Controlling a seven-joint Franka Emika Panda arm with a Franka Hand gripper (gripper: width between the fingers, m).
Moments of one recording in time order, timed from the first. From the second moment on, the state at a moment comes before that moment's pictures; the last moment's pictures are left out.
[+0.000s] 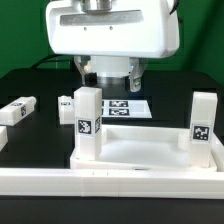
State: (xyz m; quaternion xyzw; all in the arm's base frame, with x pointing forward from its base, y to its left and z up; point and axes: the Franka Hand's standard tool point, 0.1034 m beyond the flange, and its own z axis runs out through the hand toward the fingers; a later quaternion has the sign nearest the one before) arm 0.601 -0.034 0.130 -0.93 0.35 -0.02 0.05
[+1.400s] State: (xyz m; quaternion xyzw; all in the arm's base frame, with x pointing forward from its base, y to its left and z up) arm 0.554 0.004 0.110 -0.77 0.63 0.03 0.06
